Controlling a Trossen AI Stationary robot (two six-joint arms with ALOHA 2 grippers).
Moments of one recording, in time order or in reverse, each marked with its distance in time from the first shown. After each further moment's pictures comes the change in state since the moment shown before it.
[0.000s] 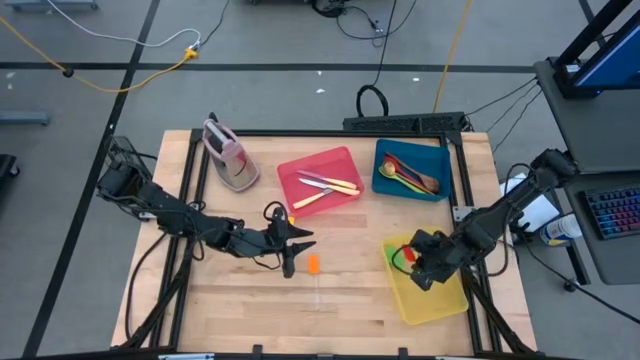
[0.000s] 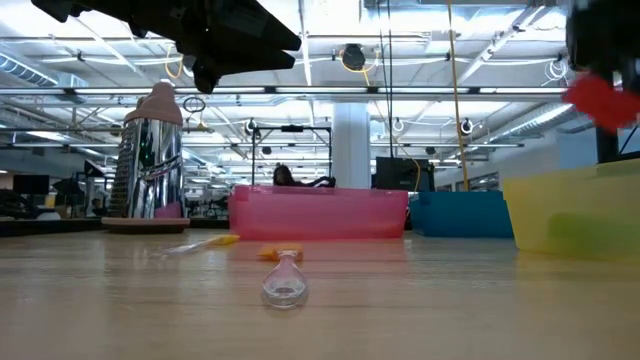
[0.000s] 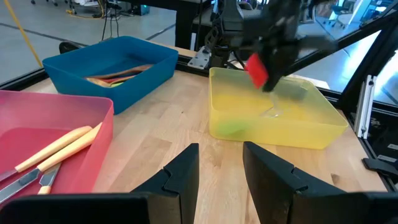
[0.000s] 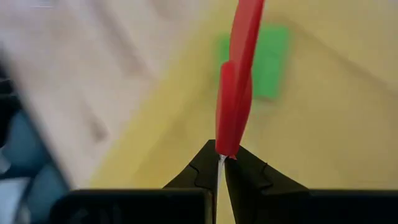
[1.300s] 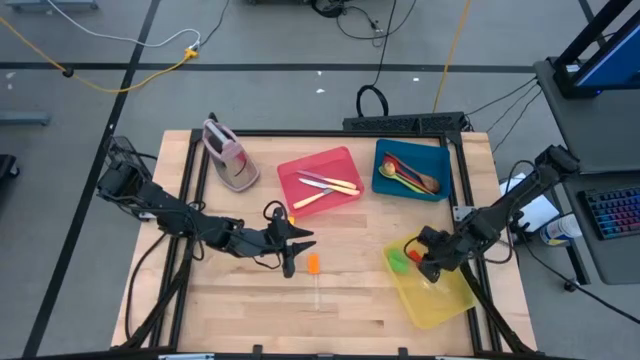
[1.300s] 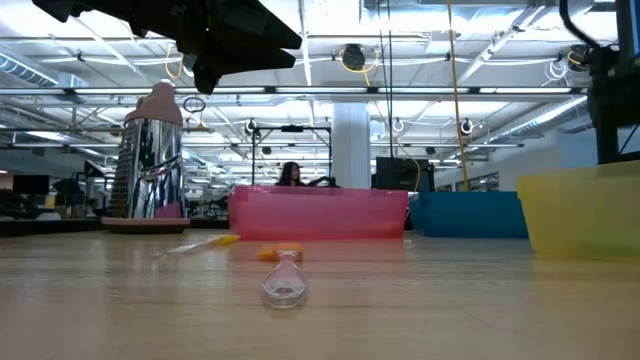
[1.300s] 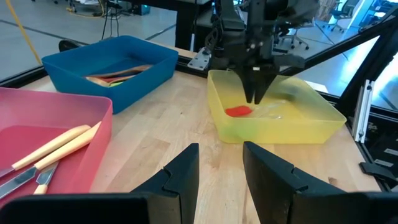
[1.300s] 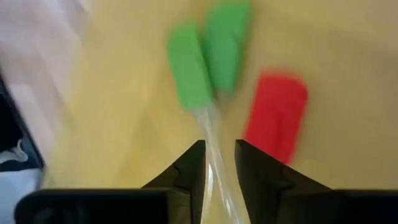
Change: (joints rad) left arm 0.002 0.000 0.000 0.005 0.000 -0.018; right arm -0.003 -0.227 -0.314 0.165 -0.073 0.063
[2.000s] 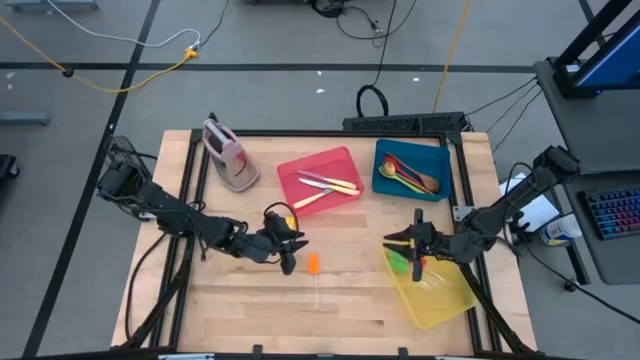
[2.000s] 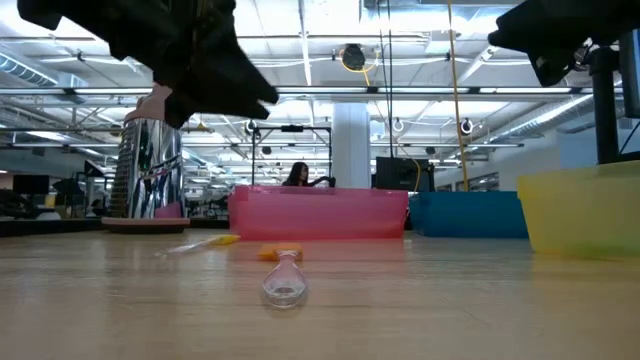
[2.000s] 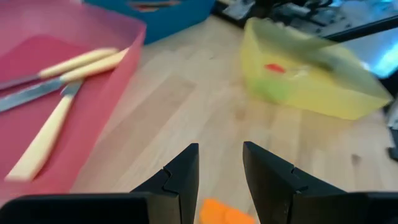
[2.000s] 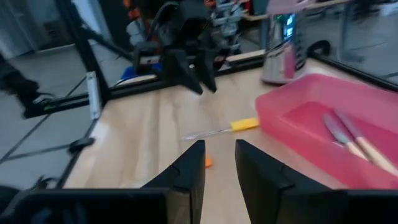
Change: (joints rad) left arm 0.001 0.000 0.000 -0.259 -0.012 -0.312; right arm 0.000 0.066 0.001 0.859 0.678 -0.986
